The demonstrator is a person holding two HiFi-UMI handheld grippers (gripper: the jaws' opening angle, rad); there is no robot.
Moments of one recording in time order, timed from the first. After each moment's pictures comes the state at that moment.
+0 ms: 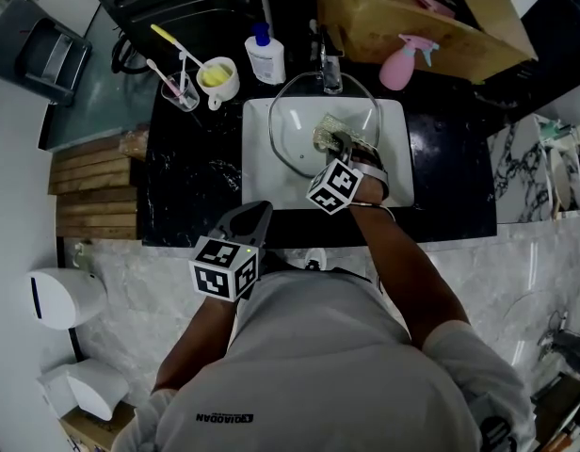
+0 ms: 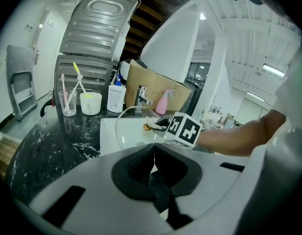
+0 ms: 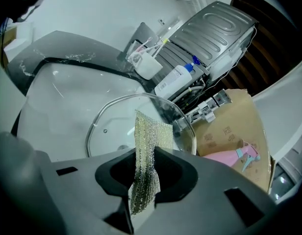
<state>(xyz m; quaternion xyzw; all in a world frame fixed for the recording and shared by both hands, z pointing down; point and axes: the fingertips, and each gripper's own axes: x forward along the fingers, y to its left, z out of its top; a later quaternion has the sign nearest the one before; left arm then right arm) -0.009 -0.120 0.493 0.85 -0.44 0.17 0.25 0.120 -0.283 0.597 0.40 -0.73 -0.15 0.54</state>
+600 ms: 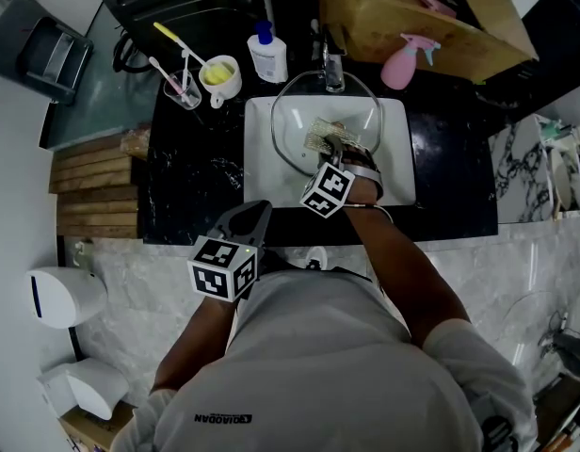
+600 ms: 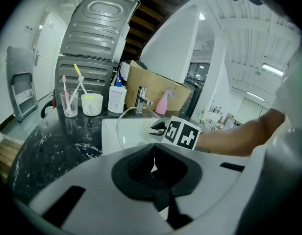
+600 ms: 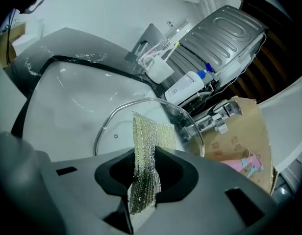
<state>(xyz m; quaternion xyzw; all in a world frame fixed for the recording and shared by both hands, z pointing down) -0.014 -0.116 0.490 0.85 -0.44 0.17 0.25 0.095 -0.271 0.610 0.36 -0.73 -0.16 0.55</state>
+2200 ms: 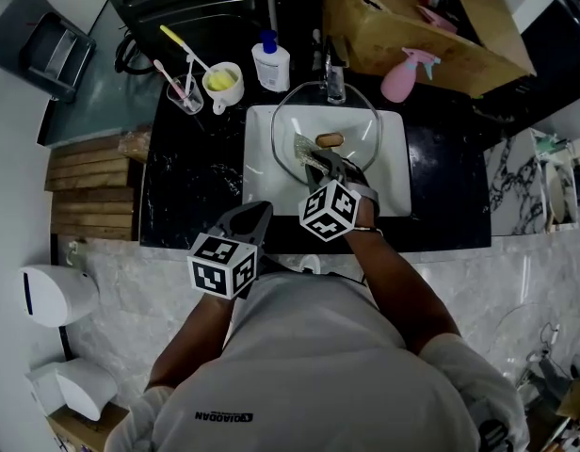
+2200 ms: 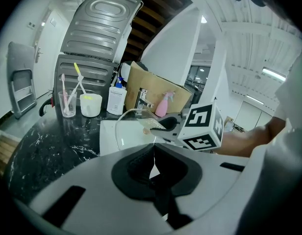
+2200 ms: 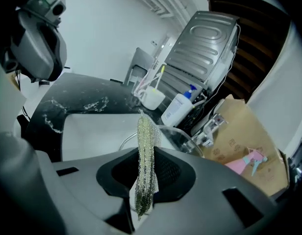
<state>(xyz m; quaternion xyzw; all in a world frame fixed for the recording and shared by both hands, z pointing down) -0.012 -0.127 0.487 0.85 -0.44 0.15 0.26 0.060 -0.239 0.540 0.37 -0.82 -0.11 0.43</state>
